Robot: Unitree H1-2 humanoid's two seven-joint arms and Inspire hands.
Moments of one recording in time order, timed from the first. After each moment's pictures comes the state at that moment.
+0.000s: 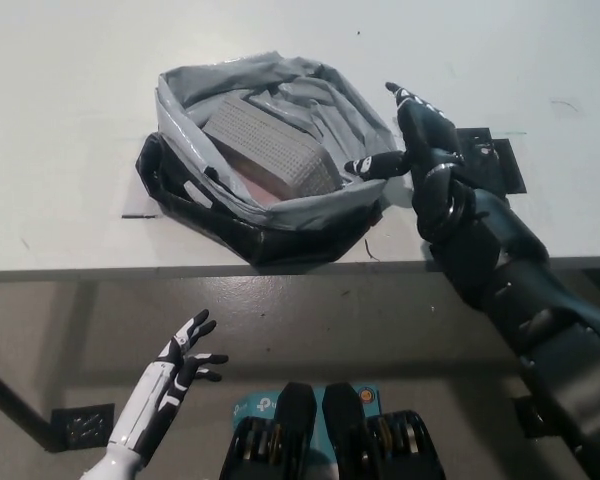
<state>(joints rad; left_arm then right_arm) 0.01 0.18 -0.08 -0.01 0.09 -0.20 -0.14 -1.14 -0.05 0.34 1.29 -0.41 0.08 -0.27</state>
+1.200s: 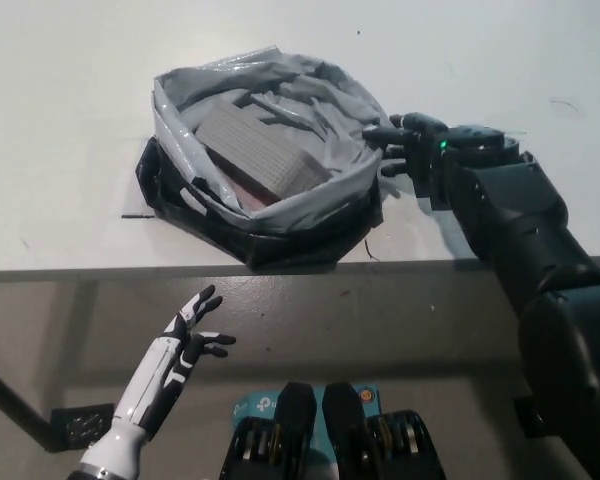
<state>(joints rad) -0.05 0.18 -0.08 -0.01 0.10 -0.20 -0.14 -1.24 -0.05 -0.21 1.28 0.02 0.40 0.06</state>
